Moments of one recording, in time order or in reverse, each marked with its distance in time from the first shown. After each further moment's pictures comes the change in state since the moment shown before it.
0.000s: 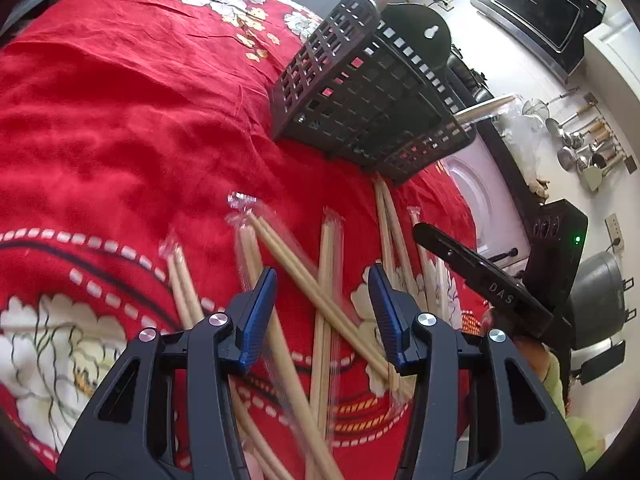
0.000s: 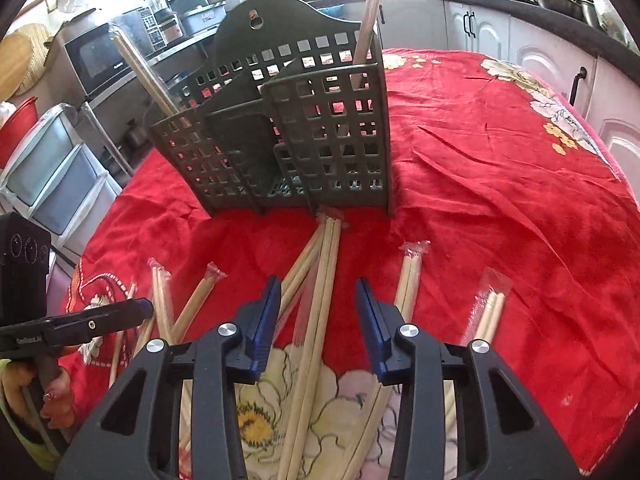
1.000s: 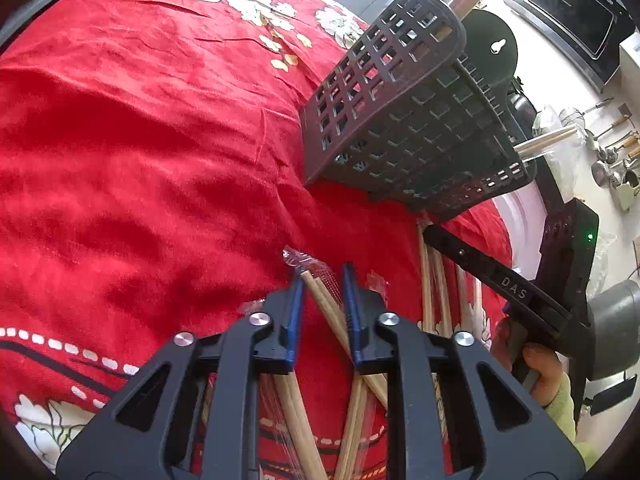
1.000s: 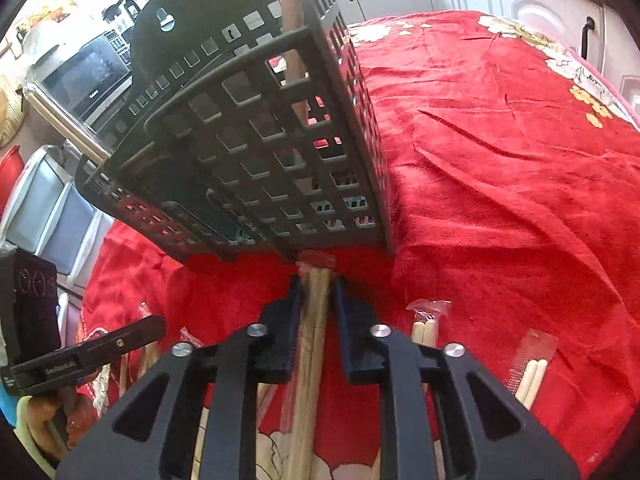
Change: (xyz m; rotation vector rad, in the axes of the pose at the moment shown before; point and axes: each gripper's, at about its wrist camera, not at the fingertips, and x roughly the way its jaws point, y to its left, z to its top) left arm 0.034 0.009 0.044 -0.033 0.020 0.115; right arm 0.045 -0.034 0.034 0.153 0.057 0.070
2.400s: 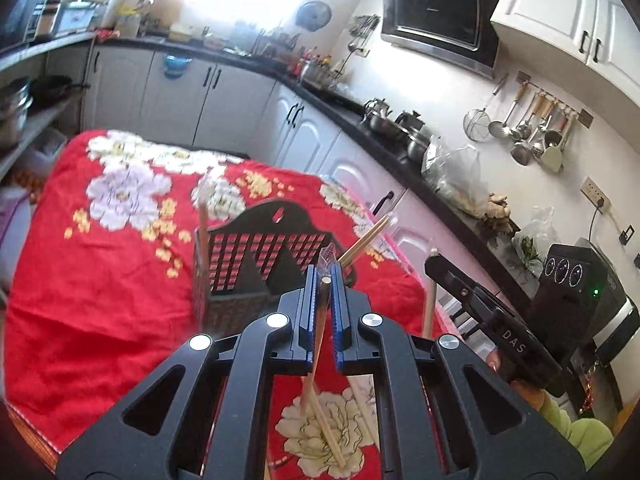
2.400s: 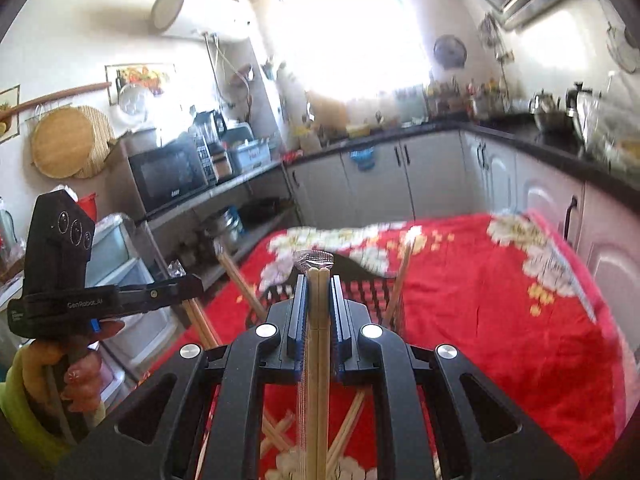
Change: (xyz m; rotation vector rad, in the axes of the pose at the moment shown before) left arm -0.132 -0.136 0.034 0.374 -0.320 -0.115; right arm -0.184 0.046 0.010 -0.205 -0.584 0.092
